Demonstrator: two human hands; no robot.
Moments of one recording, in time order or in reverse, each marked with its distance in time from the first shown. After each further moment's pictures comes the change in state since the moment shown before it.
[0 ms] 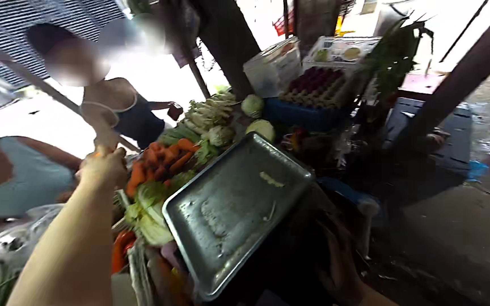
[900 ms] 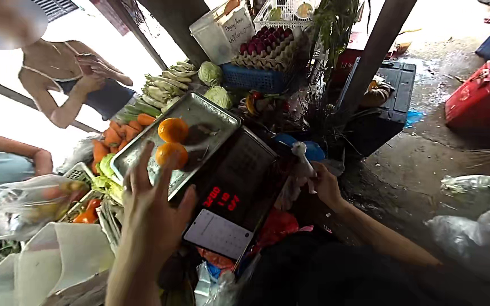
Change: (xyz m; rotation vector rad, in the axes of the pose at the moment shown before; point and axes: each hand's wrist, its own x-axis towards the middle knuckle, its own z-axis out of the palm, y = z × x) left_hand -0.323 0.260 -0.115 -0.473 0.224 0.457; right_hand -0.042 0.132 -0.097 0.066 -0.254 0.612
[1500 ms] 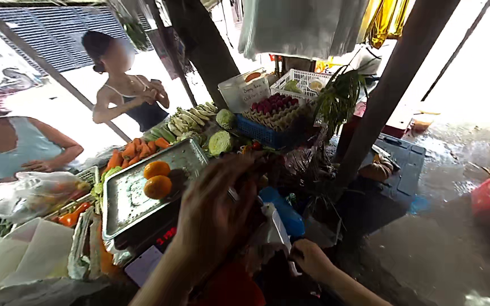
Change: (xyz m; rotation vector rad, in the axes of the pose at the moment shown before) left_hand 0.110 0.216 0.015 -0.239 0.438 0.204; right_hand 0.040 0.034 -0.103 -0.140 -0.709 -0.296
